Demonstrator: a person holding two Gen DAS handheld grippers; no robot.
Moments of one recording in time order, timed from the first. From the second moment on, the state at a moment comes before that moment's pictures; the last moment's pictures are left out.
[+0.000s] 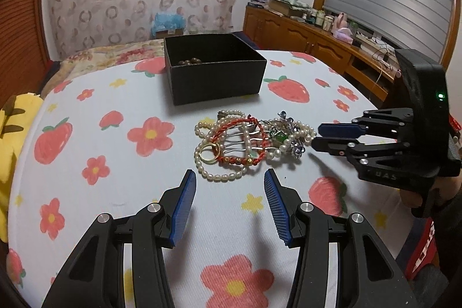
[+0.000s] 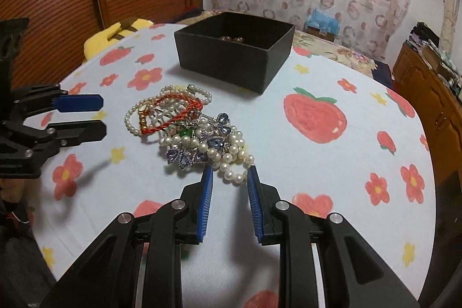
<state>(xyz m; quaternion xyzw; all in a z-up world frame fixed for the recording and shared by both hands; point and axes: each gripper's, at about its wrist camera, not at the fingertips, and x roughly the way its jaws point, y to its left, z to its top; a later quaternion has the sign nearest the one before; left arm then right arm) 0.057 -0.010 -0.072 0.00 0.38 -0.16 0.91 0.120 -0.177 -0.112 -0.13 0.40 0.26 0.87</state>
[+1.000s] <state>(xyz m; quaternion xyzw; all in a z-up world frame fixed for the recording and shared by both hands) 0.055 -0.012 -0.078 0.00 0.38 -0.16 0.91 0.126 -0.173 -0.100 -0.16 0.39 0.29 0.86</state>
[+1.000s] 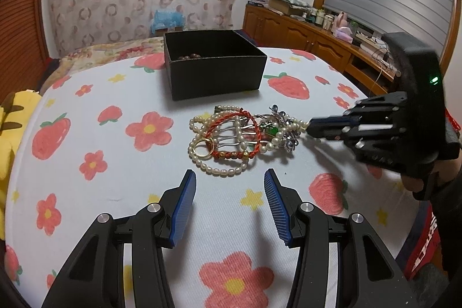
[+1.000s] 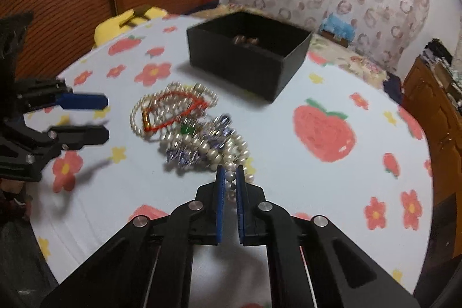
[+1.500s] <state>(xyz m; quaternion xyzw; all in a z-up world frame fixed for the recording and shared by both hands) 0.069 -0.012 -0.079 0.00 0.39 -0.16 0.91 0.116 -0.201 -0.021 -0.13 0.29 0.25 0.92</state>
